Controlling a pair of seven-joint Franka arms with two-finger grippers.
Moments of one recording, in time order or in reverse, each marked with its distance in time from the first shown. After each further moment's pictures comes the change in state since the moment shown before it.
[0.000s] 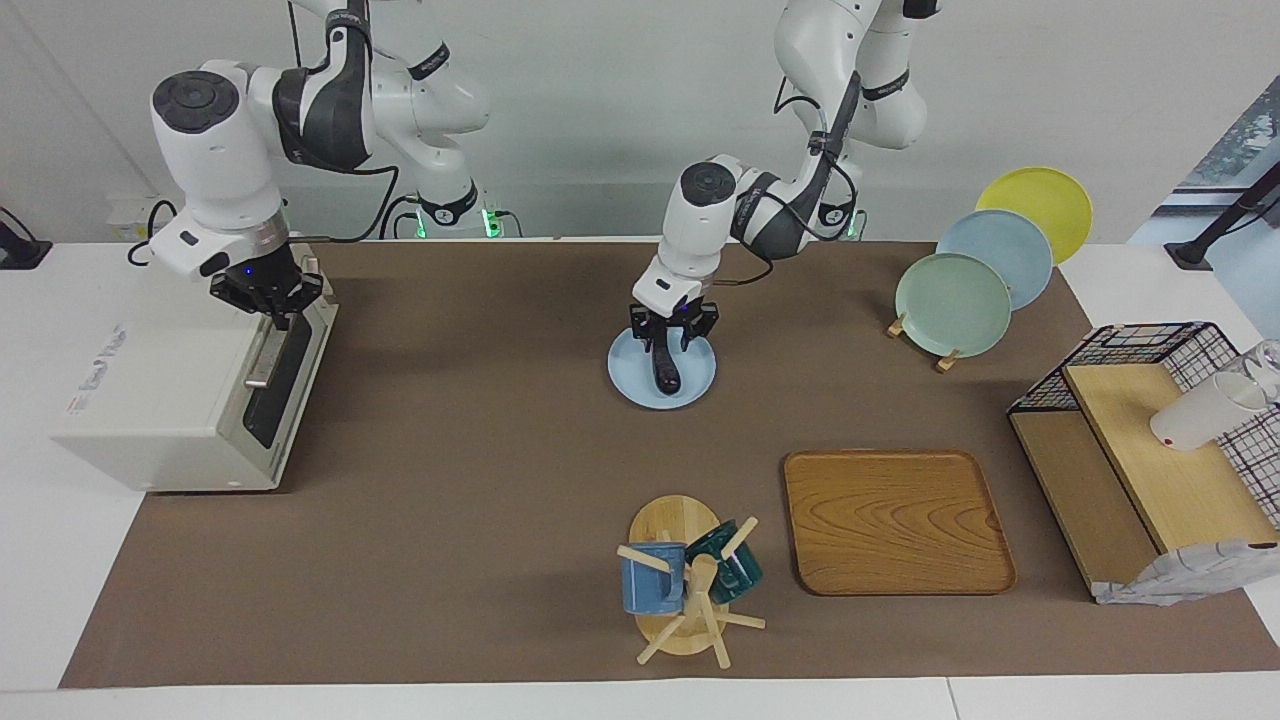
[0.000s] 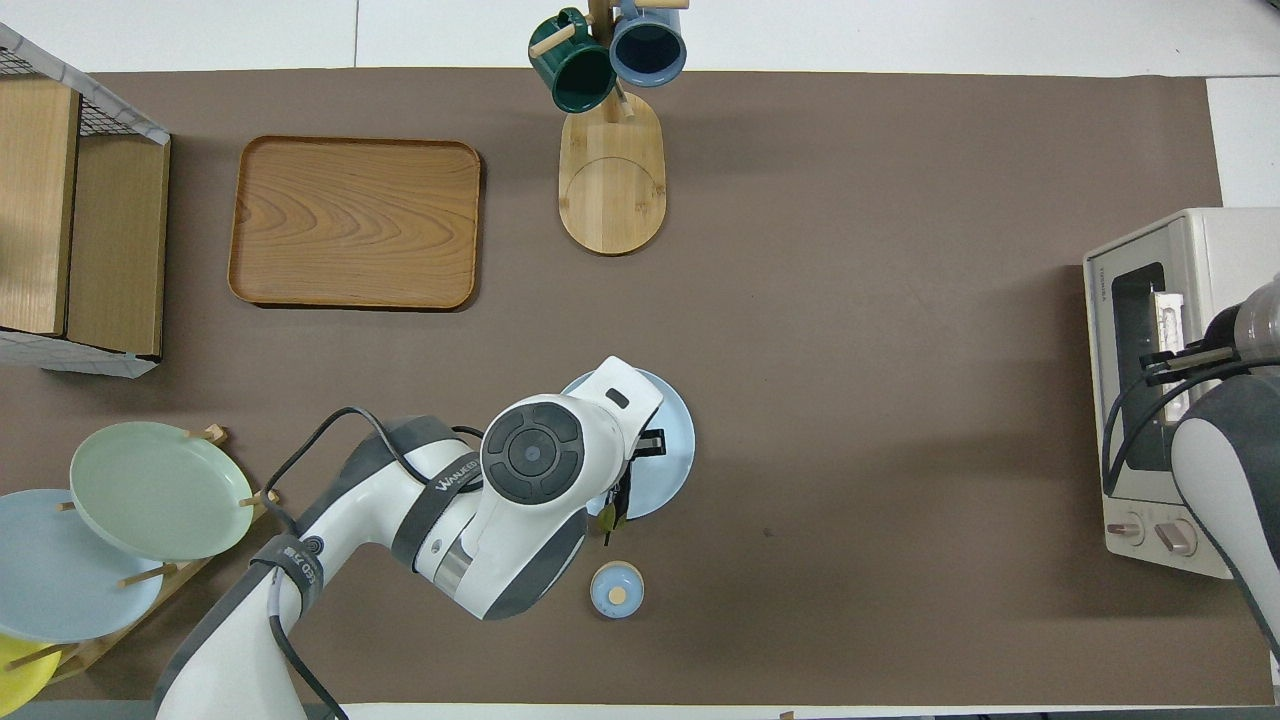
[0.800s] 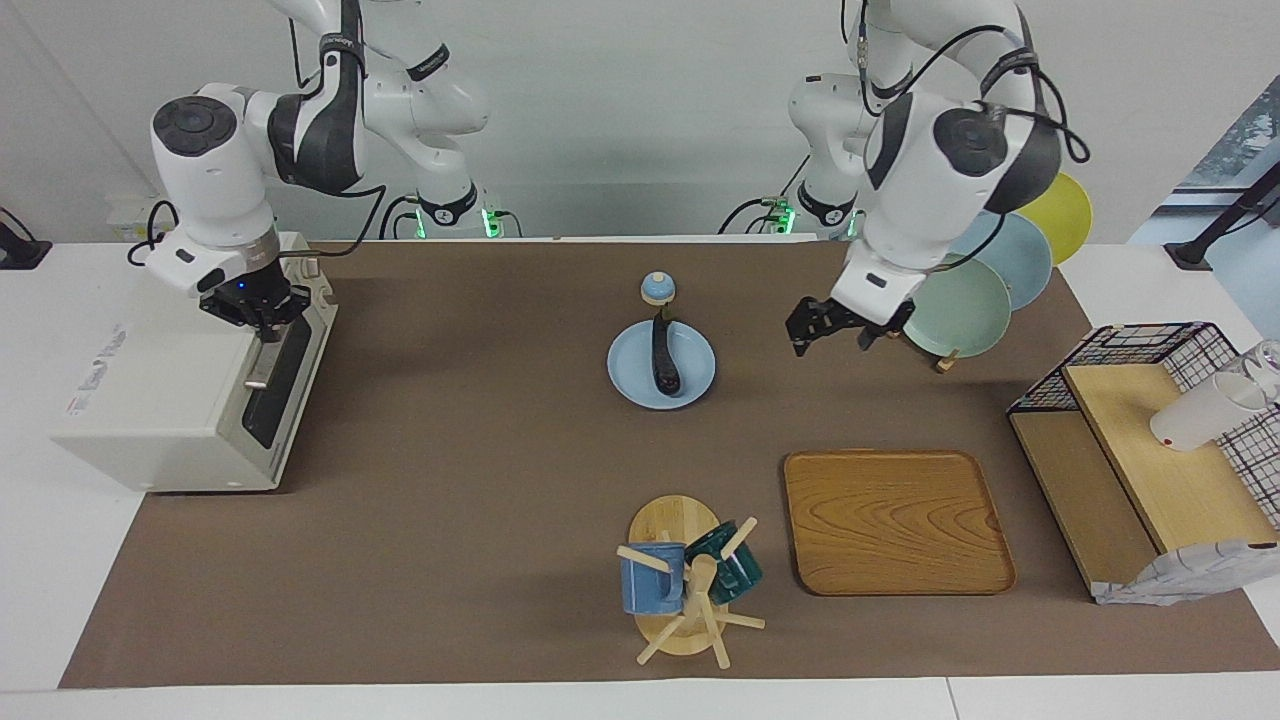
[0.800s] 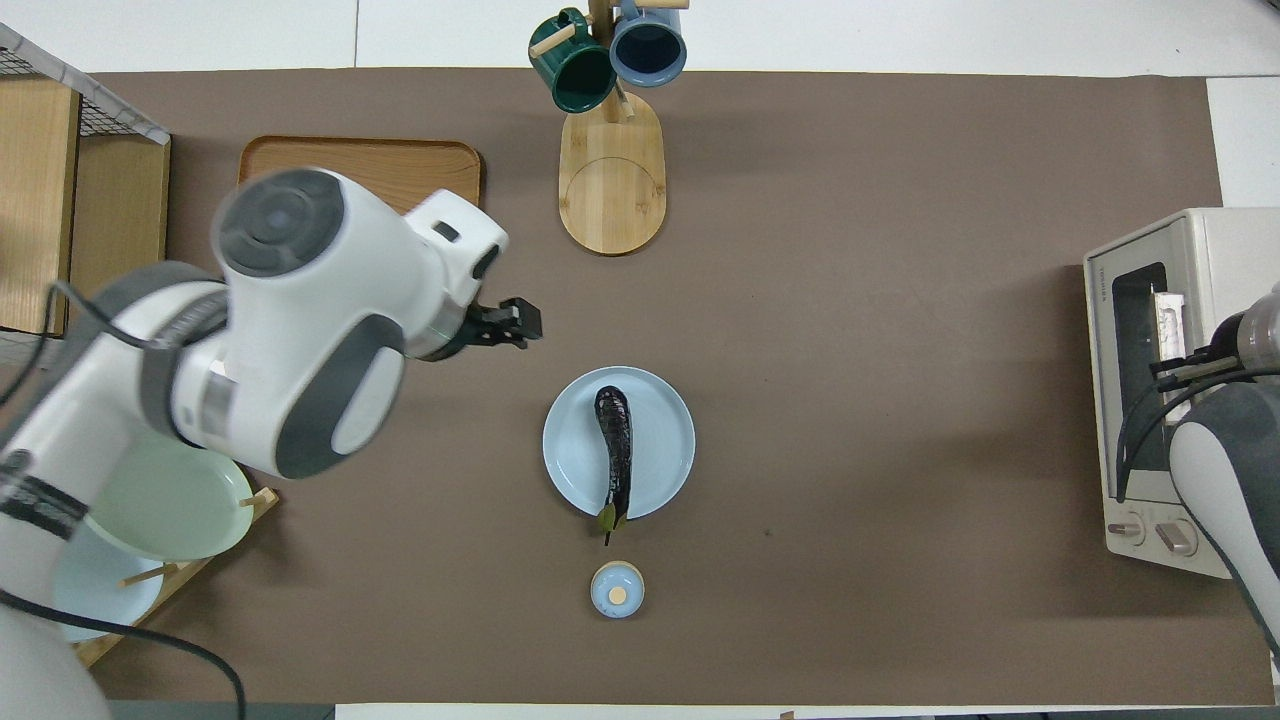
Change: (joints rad) left arm 0.456 -0.029 0.015 0.502 0.000 -0.647 0.393; right arm -0.039 0.007 0.003 -0.052 -0.037 0.085 -0.074
